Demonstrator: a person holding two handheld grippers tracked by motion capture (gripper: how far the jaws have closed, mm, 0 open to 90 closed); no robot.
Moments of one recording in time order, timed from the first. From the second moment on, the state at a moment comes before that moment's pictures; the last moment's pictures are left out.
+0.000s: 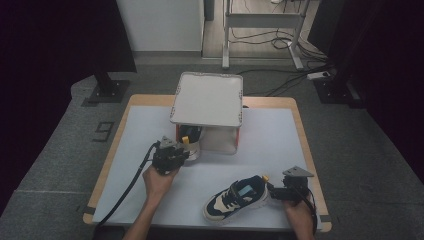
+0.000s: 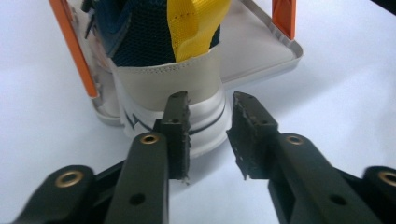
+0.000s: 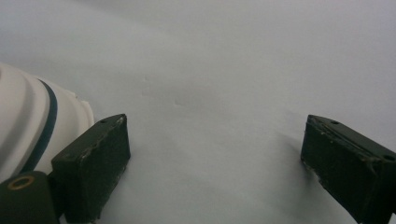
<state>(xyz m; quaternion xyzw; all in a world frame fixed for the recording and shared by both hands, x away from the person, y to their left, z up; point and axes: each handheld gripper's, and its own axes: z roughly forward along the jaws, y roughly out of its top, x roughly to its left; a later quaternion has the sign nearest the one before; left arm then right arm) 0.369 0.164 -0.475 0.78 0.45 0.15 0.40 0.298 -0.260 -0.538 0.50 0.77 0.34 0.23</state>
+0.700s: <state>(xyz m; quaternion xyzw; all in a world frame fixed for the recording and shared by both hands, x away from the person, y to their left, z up) 0.413 0.144 -0.491 0.77 0.47 0.18 0.40 0.298 -0.260 -0.537 0.50 0.77 0.34 0.23</state>
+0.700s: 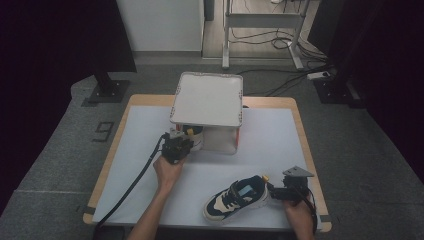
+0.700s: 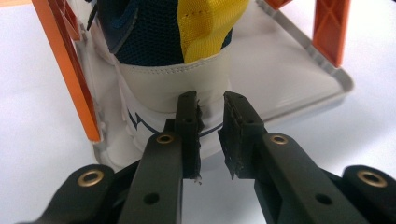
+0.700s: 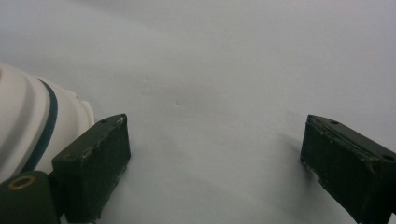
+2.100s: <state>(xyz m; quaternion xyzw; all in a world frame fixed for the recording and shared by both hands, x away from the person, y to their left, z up) 0.316 0.223 -0.515 0.83 0.43 0.17 0.32 0.297 -0.259 -0.537 0.50 0.77 0.34 0.23</state>
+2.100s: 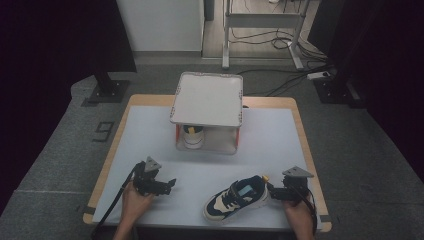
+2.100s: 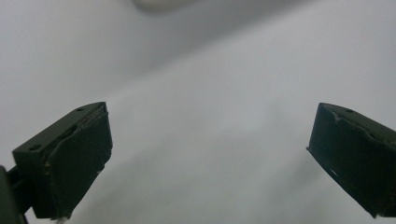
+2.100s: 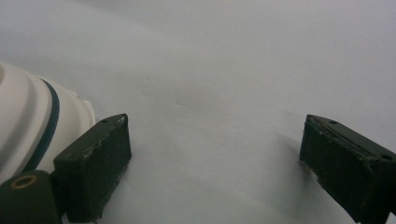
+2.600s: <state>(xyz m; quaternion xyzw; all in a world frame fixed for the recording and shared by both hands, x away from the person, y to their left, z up) 0.315 0.230 -0.530 0.83 0.43 0.16 0.32 0.299 -0.261 -0.538 0.50 0.76 0.34 0.22</state>
